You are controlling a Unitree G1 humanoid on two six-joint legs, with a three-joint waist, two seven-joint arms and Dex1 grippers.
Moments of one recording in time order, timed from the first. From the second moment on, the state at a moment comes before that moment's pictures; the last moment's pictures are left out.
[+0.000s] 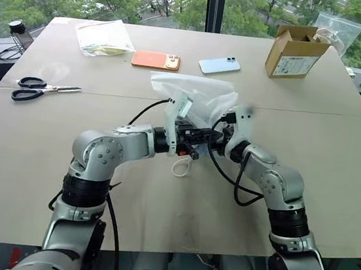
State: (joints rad) left arm -0.55 0.41 0.04 -0.25 -0.97 1.15 -0.44; right arm -0.52 -0.03 0.11 -0.09 0.44 0.83 0.18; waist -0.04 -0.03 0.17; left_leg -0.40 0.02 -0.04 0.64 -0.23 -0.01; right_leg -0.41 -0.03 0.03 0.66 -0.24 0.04
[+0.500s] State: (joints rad) left arm -0.54 0.42 0.09 -0.23 -0.99 1.15 -0.43; right arm -0.54 -0.02 0.06 -0.06 0.41 0.86 0.13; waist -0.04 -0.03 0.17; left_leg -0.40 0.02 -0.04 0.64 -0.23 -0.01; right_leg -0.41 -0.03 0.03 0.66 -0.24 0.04
